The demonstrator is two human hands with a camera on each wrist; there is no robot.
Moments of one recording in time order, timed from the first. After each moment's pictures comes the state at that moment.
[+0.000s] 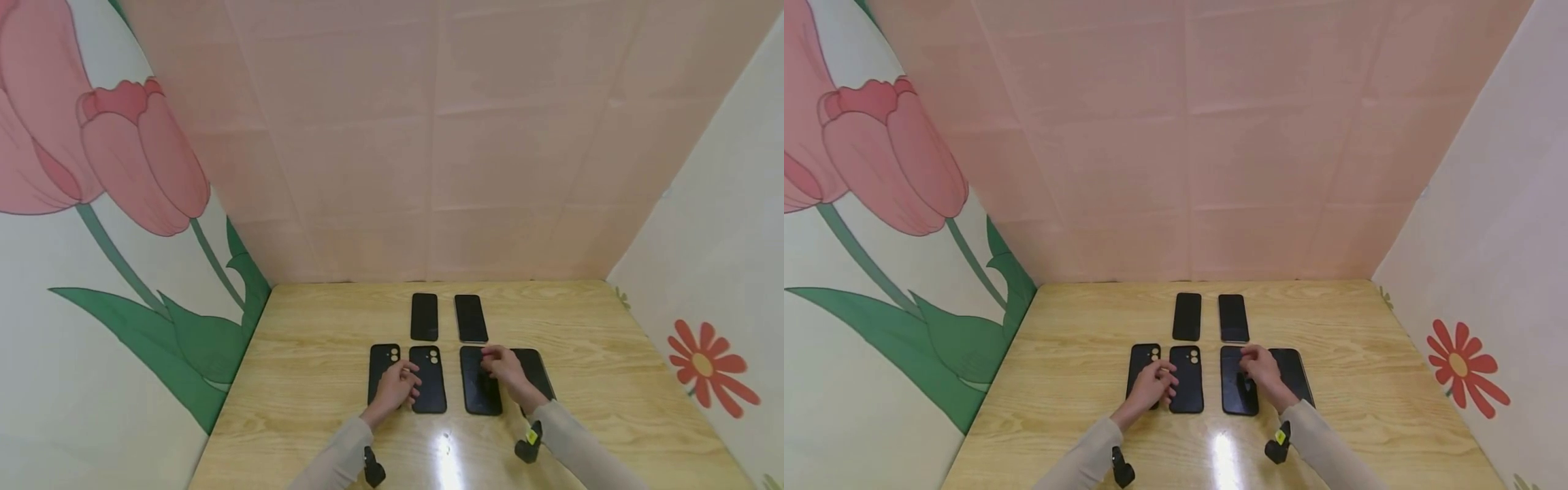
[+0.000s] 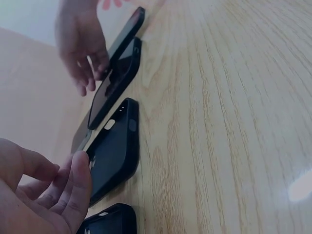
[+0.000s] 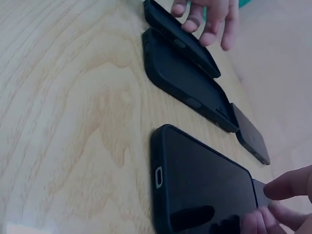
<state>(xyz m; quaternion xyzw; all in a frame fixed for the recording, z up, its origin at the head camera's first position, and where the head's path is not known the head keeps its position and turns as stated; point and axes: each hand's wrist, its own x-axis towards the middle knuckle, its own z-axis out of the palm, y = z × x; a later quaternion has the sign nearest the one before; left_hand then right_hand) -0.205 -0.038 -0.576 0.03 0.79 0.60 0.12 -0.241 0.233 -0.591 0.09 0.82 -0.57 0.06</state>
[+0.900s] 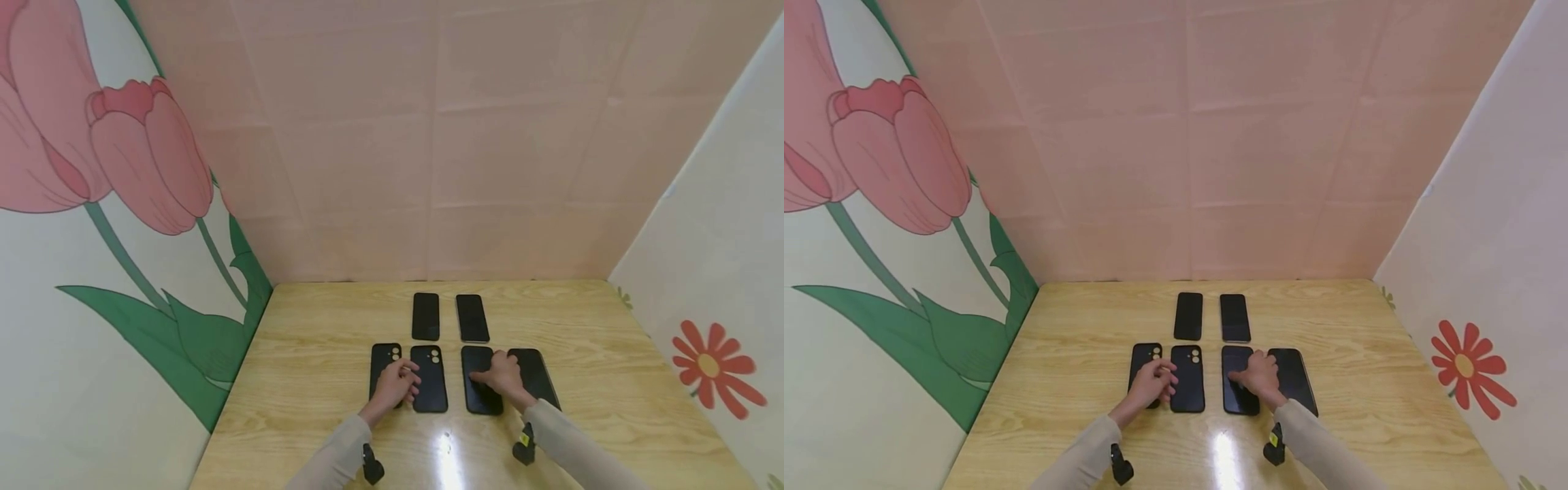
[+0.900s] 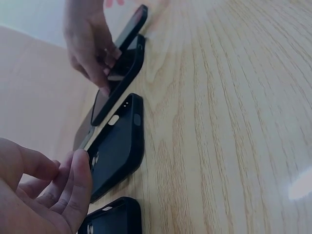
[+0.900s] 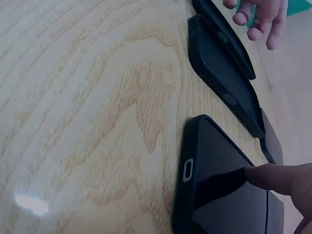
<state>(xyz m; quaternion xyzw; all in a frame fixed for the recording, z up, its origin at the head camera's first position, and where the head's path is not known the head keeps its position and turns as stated) -0.208 -0.041 -0.573 0.03 0.79 0.59 0.13 -0.241 0.229 -0.605 0.08 0.94 -0.32 0.07</state>
